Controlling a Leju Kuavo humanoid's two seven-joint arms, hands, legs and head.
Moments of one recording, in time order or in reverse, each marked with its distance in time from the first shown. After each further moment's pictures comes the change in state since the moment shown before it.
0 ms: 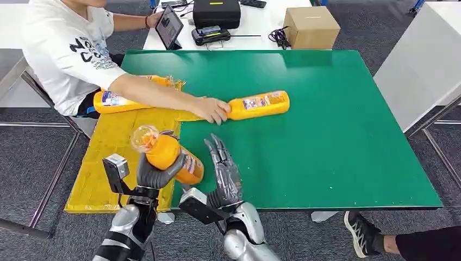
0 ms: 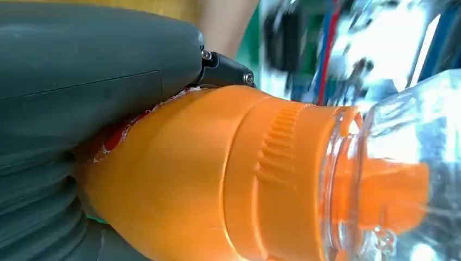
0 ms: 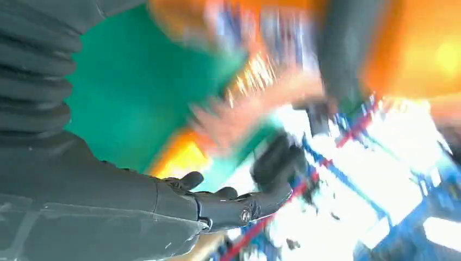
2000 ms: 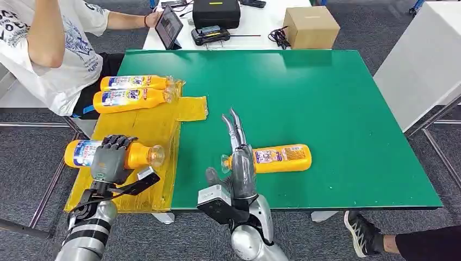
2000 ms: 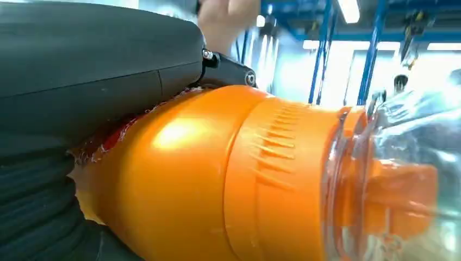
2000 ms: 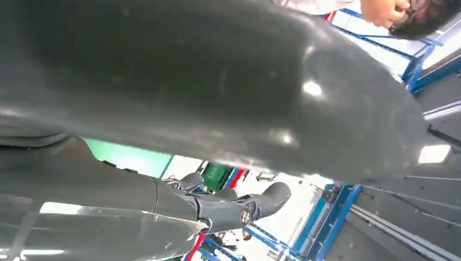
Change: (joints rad) left arm -0.172 0.092 0.422 0.346 -1.449 0.602 -0.038; right arm 0.057 -0.024 0.014 -0.334 -0.133 0.074 -0.063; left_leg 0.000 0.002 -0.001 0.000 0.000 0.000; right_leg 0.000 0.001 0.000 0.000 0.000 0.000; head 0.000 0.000
